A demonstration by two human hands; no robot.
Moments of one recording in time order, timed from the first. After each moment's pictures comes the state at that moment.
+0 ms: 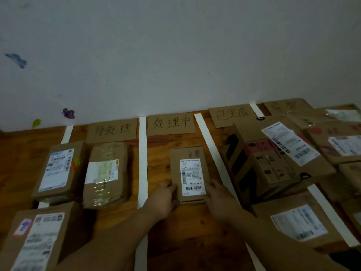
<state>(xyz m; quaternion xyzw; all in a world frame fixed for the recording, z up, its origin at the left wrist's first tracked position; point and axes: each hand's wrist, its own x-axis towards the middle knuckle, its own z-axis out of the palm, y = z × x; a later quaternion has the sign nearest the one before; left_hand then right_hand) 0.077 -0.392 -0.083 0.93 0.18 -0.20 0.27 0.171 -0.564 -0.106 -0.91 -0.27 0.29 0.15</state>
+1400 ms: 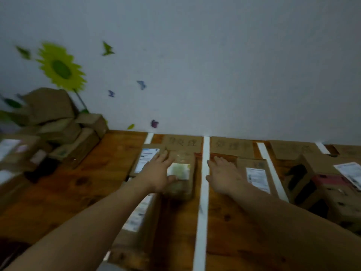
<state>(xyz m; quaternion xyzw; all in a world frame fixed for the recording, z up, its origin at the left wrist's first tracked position) -0.067 -0.249 0.051 0.95 0.29 -0.06 0.11 0.099 -0.397 0.024 -0.87 -0.48 0.13 0.02</state>
